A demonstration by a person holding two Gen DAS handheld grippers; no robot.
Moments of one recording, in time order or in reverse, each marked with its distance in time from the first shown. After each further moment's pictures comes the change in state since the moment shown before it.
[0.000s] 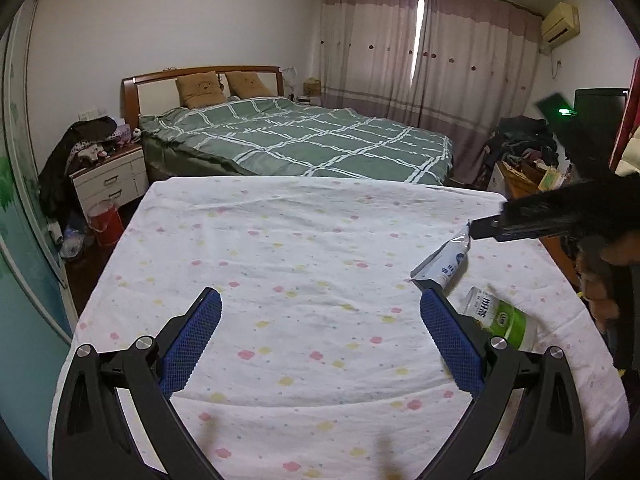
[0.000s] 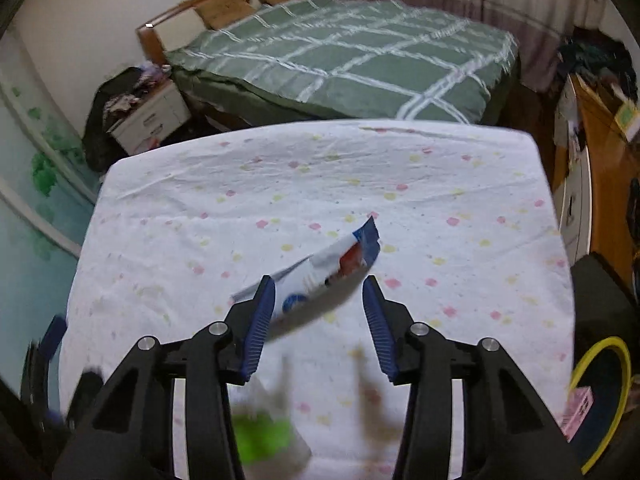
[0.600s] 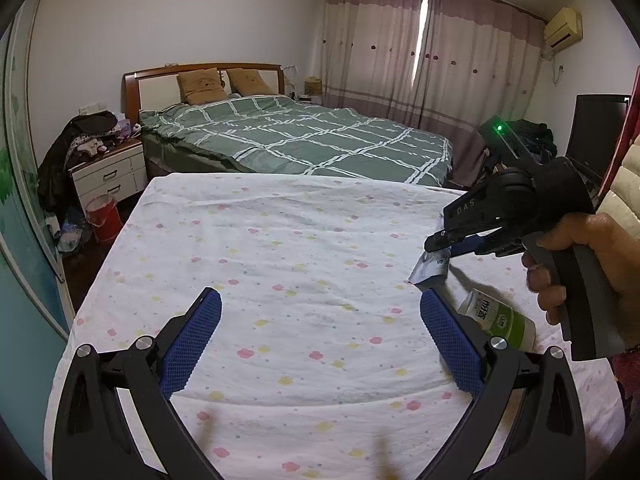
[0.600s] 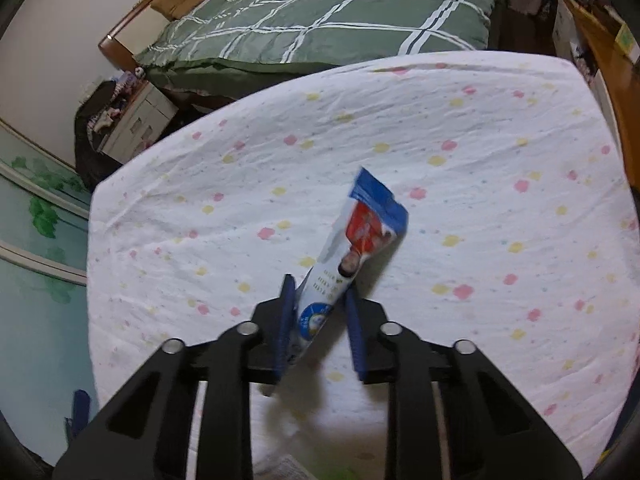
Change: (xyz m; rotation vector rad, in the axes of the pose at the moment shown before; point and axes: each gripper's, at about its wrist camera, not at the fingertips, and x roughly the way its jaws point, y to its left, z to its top) left arm -0.002 0.001 -0.002 -0.026 0.004 -0.012; right arm 0.058 -0.001 0.020 0.189 0.140 0.101
